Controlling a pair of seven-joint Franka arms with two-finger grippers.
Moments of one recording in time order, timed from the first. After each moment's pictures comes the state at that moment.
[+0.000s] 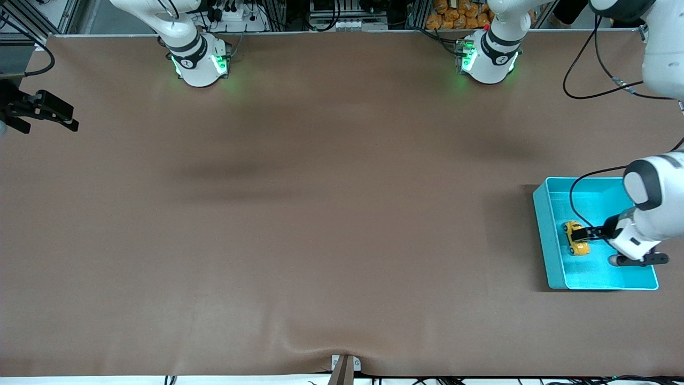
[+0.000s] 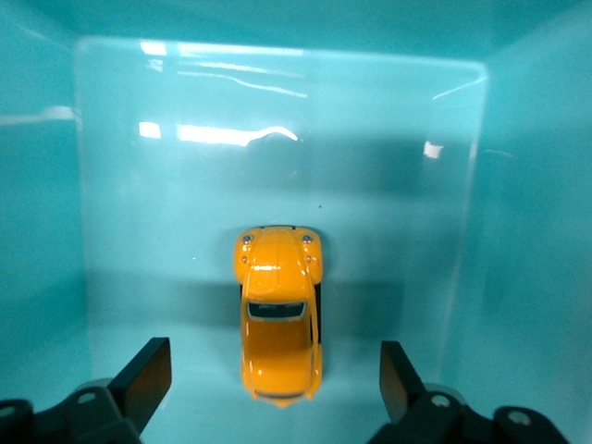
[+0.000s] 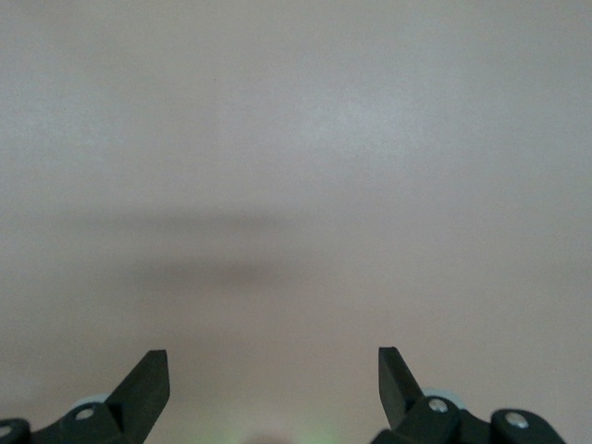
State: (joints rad) left arm 0.35 0.60 -0.13 -1.64 0.10 2.22 0.14; right arm -0.03 -0.09 -0.03 -1.65 -0.01 1.52 -0.10
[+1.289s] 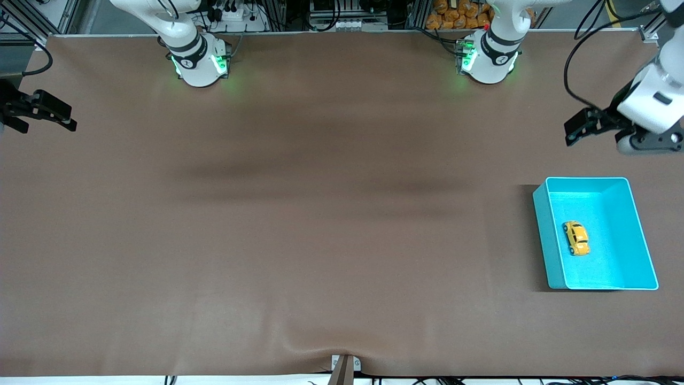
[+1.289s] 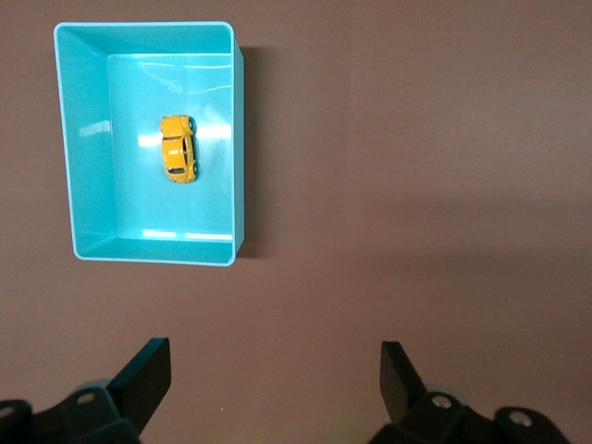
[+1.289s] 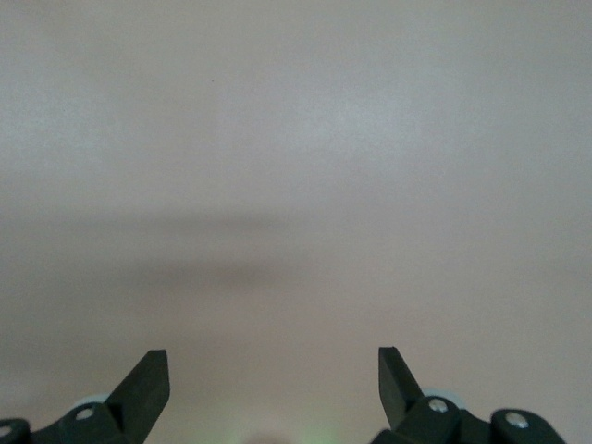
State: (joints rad) left arm 0.00 -0.05 -0.11 -1.63 0.04 1.57 -0.12; right arm -0.03 -0.09 -0.04 -1.64 -0.01 1.52 -0.10
